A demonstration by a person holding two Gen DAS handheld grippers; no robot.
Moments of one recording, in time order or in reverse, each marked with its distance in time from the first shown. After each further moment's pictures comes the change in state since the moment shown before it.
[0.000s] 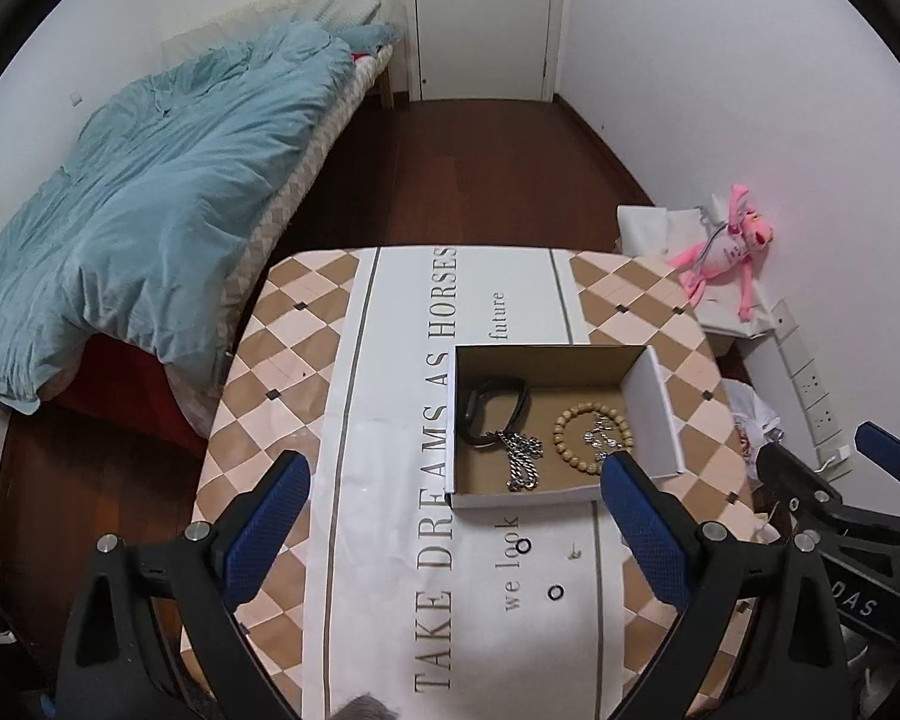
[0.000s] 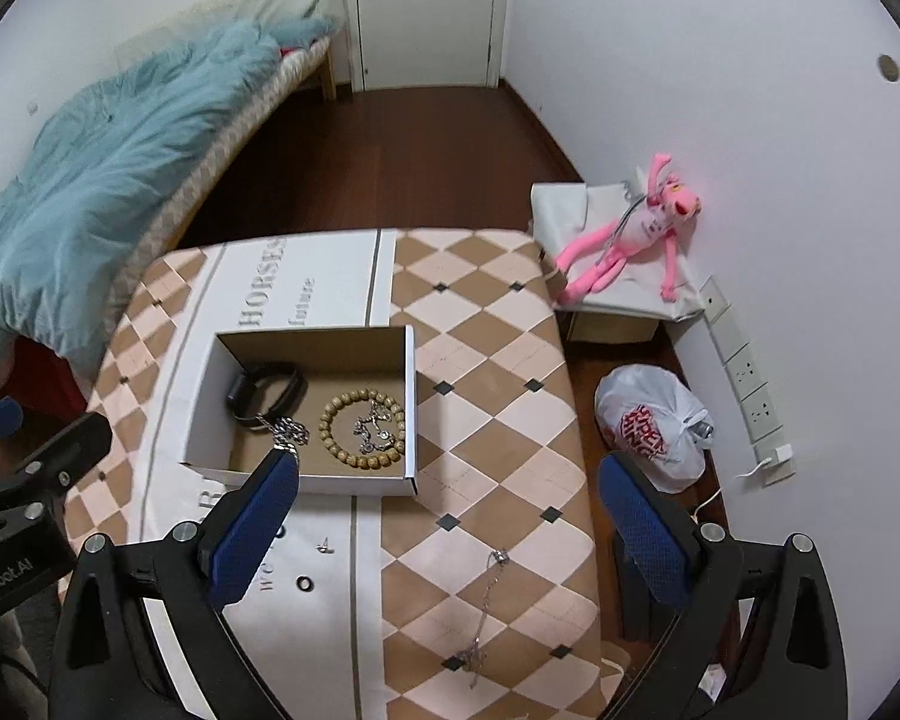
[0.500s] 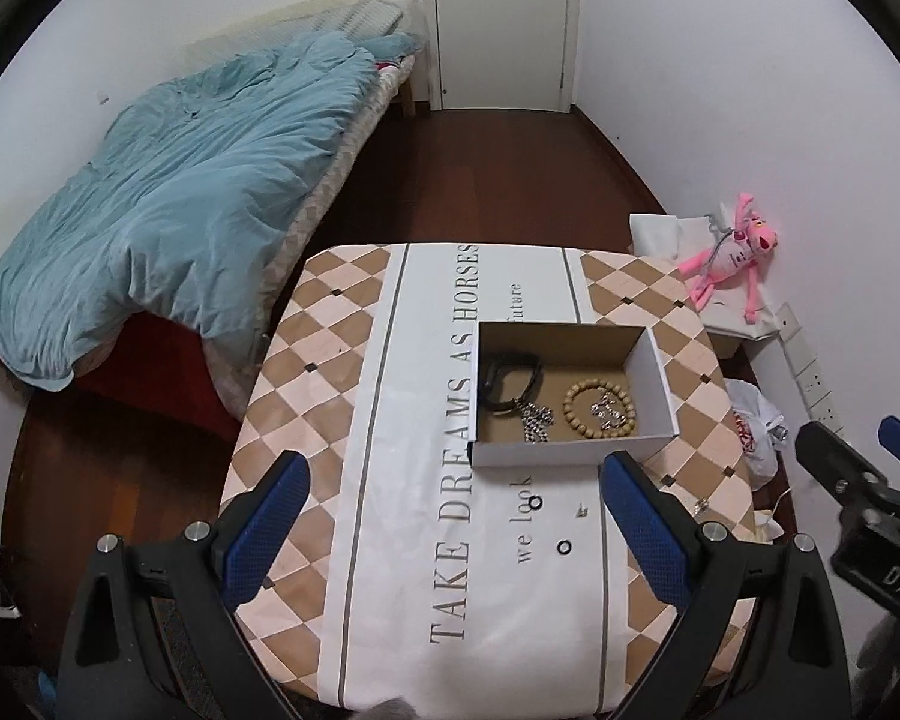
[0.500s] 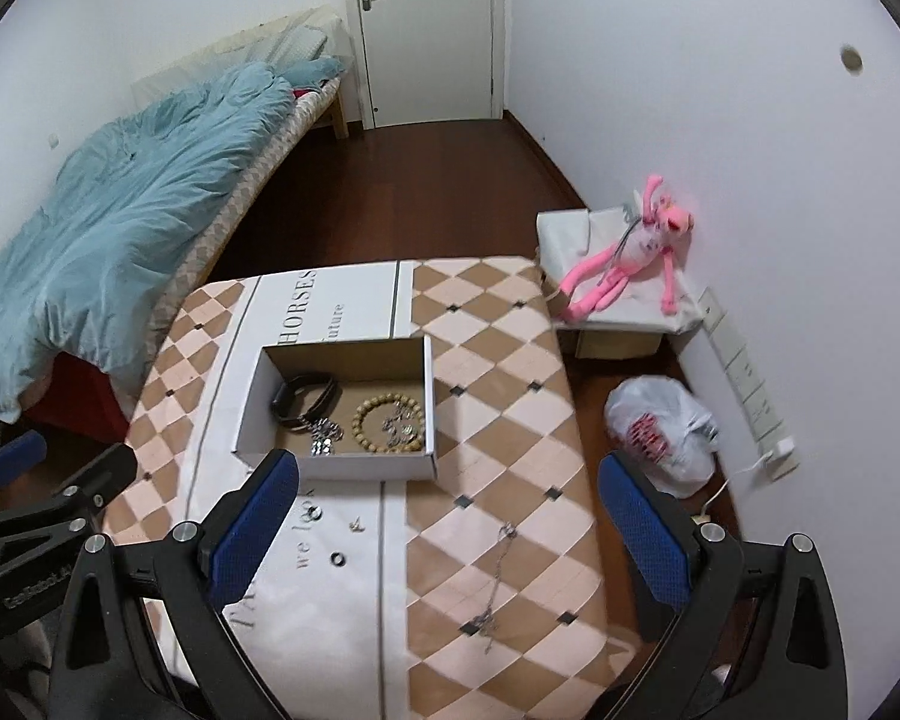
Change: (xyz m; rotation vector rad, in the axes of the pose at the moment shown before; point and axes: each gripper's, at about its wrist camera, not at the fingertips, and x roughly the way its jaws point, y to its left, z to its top) left arm -0.034 0.006 -0.035 -0.022 -0.025 0.051; right arm -0.054 -0.012 -0.029 0.044 -0.071 0.060
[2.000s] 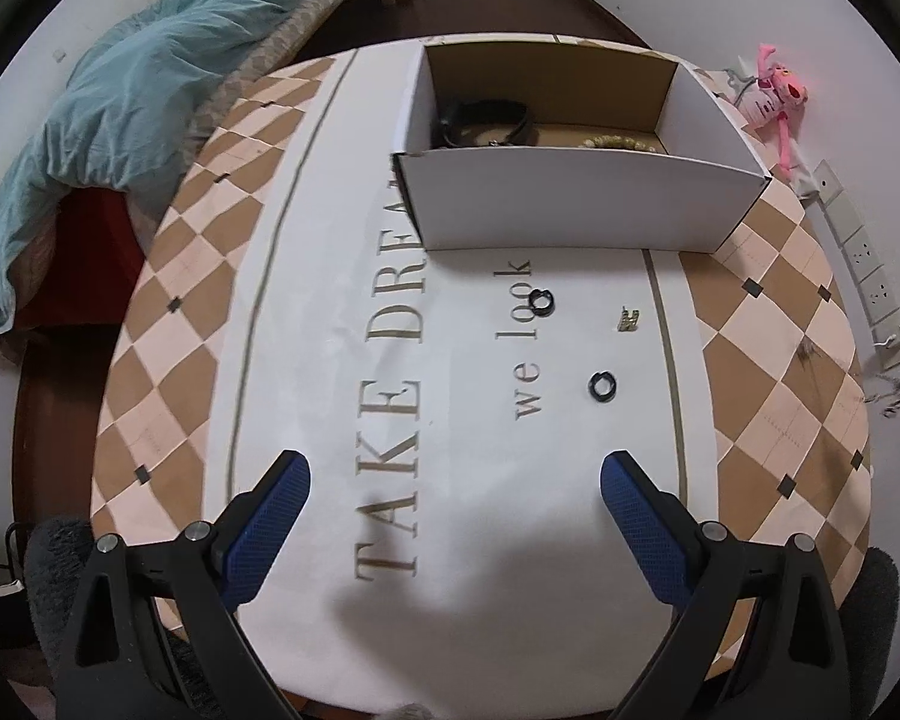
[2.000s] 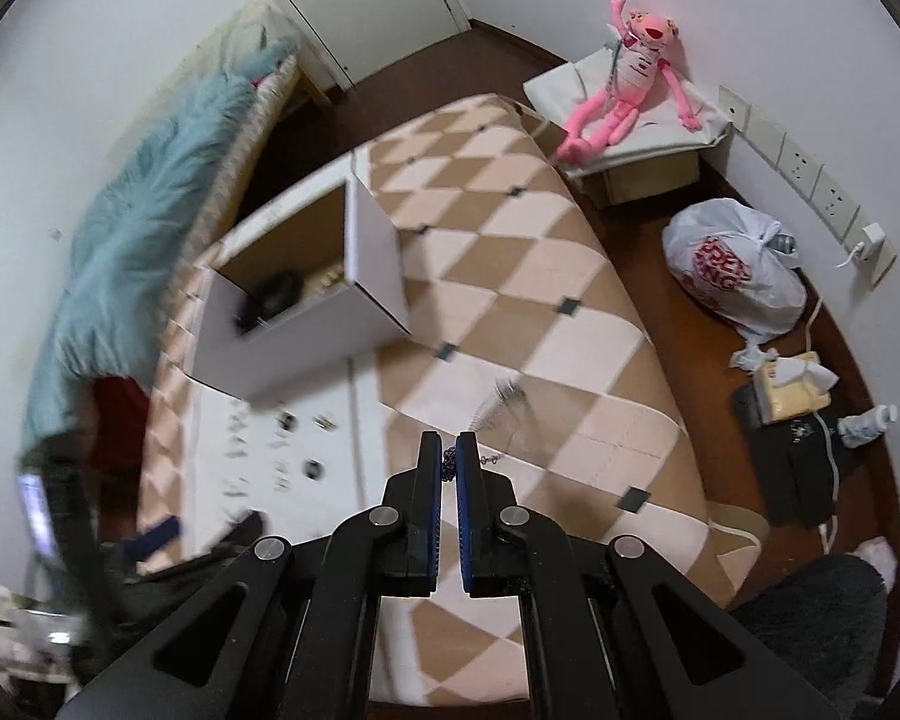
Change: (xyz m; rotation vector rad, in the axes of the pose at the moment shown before) left arm 0.124 -0.039 -0.106 0.066 0.274 0.027; right arm 0.086 -0.076 -0.106 0.301 0.154 0.238
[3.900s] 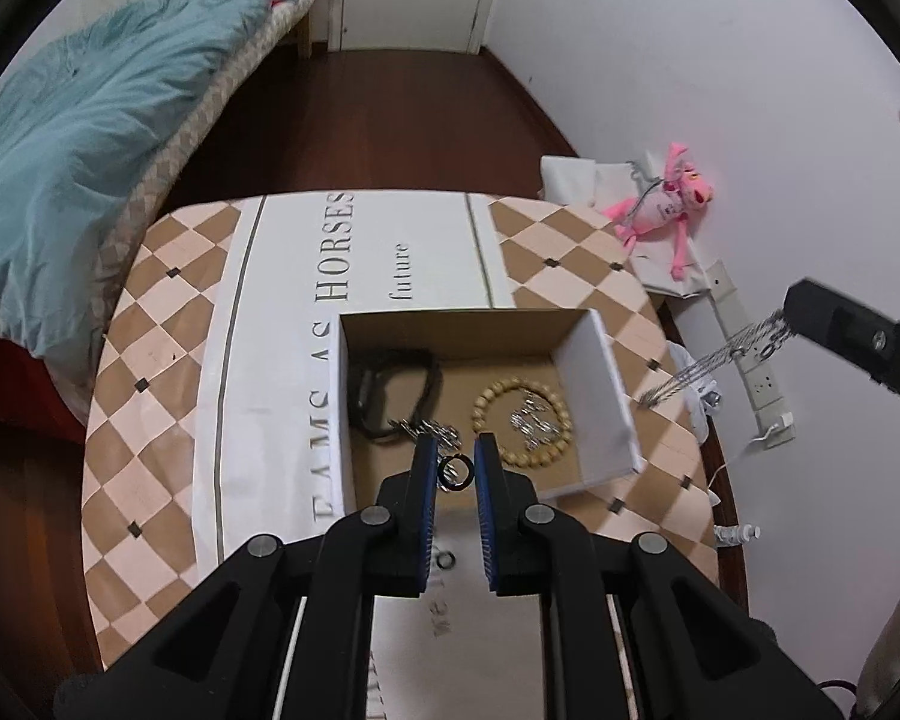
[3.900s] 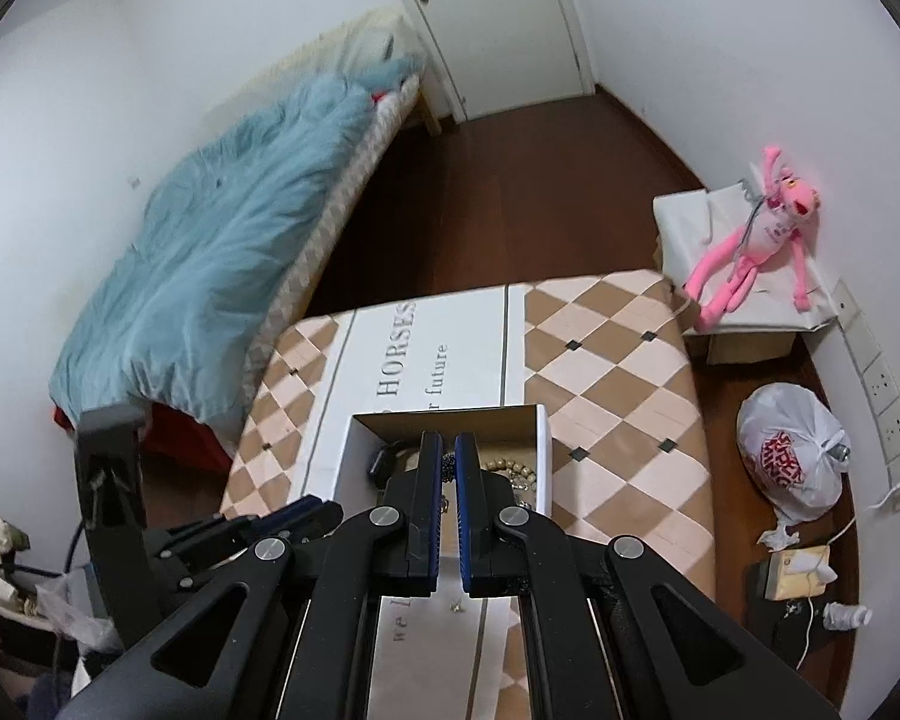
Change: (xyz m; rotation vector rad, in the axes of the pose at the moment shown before) left arm -0.049 0.020 0.140 0.023 -0.111 -0.297; right arm -0.004 0.132 0.150 -0.272 -0.042 0.084
